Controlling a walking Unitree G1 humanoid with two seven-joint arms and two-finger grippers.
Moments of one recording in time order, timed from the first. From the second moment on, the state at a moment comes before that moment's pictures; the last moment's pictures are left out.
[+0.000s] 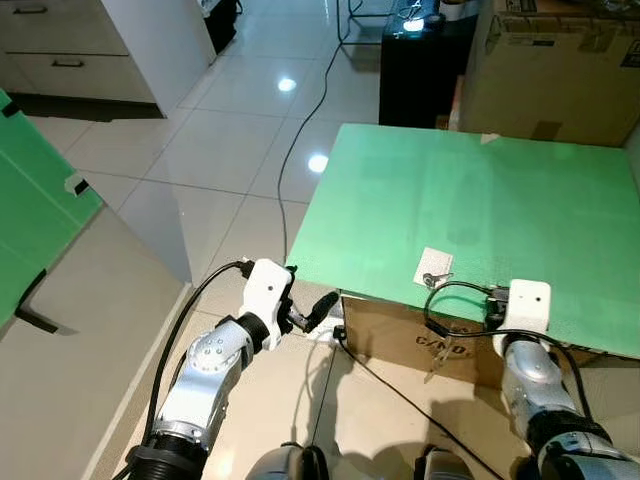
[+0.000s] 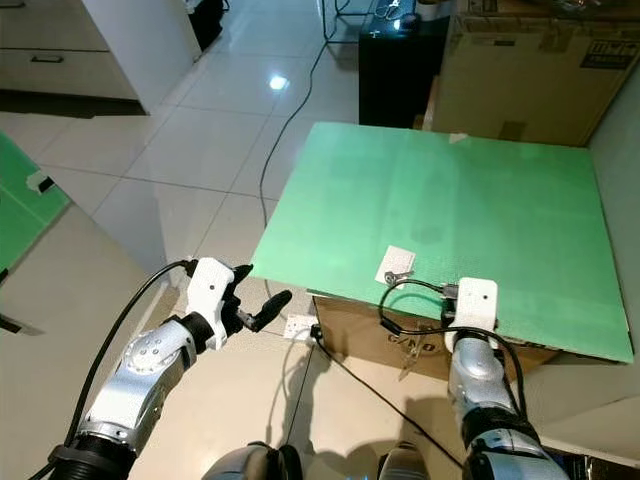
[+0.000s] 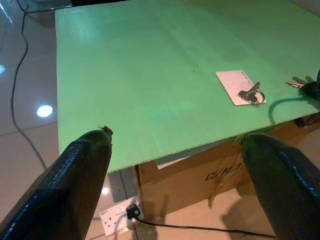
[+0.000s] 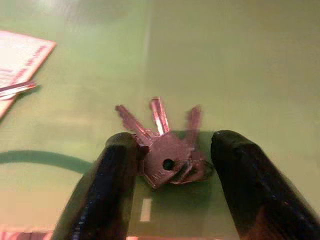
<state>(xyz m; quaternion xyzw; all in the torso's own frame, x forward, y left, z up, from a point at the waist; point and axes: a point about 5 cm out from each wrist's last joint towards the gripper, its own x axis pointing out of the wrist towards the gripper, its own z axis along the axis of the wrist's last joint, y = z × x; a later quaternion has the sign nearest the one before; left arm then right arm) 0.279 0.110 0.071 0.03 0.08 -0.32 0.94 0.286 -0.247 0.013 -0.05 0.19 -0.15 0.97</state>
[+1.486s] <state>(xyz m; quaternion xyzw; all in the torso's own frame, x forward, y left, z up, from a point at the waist) 0.306 0.067 0.078 0.00 0.06 -0.34 0.94 0.320 -0.251 0.069 -0.07 0.06 -0.14 0.99</state>
